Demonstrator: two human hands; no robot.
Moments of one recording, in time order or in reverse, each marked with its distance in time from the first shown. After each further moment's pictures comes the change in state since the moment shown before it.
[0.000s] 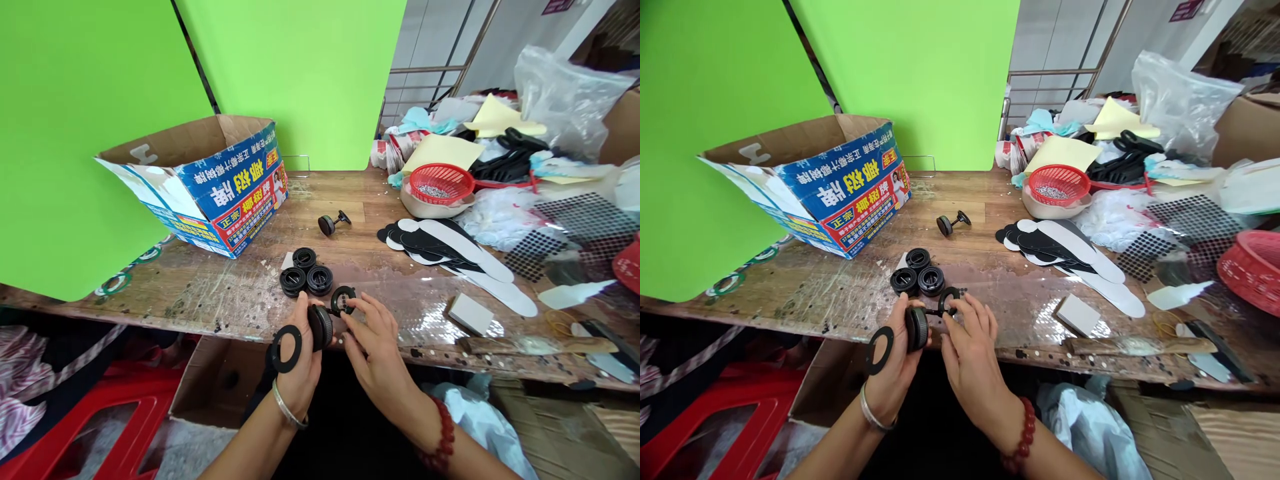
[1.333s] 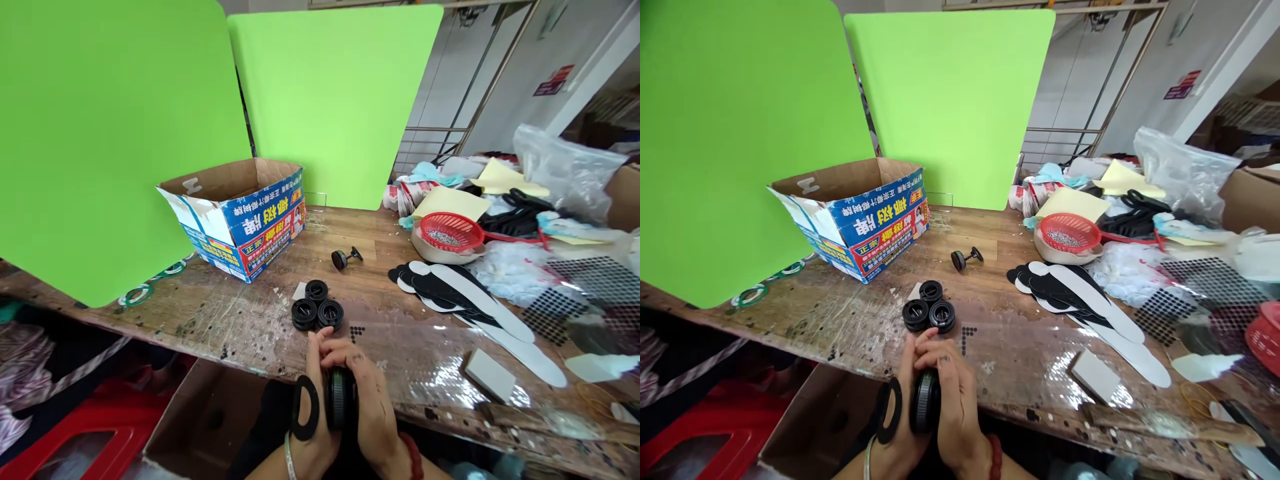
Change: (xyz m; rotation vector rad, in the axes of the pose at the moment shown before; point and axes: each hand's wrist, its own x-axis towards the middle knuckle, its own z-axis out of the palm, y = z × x) left_hand 0.006 -0.028 -0.004 -0.142 -0.049 -0.048; right_hand 0.036 -0.042 0.007 0.931 0.055 0.209
